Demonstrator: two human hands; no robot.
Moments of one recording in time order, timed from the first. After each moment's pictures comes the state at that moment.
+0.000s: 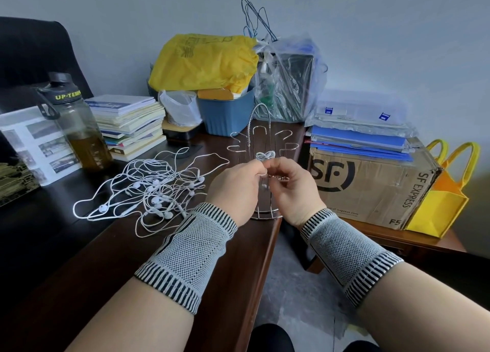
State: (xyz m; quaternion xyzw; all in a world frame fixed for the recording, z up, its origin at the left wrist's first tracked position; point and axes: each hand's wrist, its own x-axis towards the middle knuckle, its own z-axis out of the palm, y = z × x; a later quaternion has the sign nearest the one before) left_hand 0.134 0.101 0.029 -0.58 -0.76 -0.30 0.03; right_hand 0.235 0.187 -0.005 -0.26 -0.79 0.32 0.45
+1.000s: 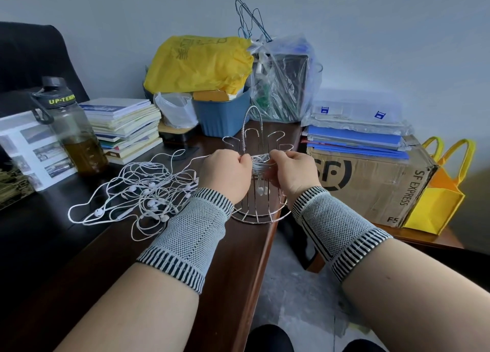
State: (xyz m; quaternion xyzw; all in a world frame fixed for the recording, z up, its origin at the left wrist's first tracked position) left_hand 0.121 0.126 0.042 -0.45 -0.81 -0.36 -0.02; right_hand 0.218 0.204 0.024 -0.41 -0.58 0.54 0.45
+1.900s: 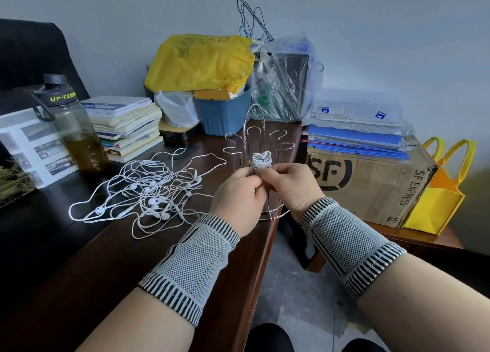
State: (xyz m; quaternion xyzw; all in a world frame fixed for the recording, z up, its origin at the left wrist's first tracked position) left_hand 0.142 0.106 0.011 -0.58 -0.76 -0.31 0.01; right_hand 0.230 0.197 0.005 -0.32 -0.68 0.54 0.39
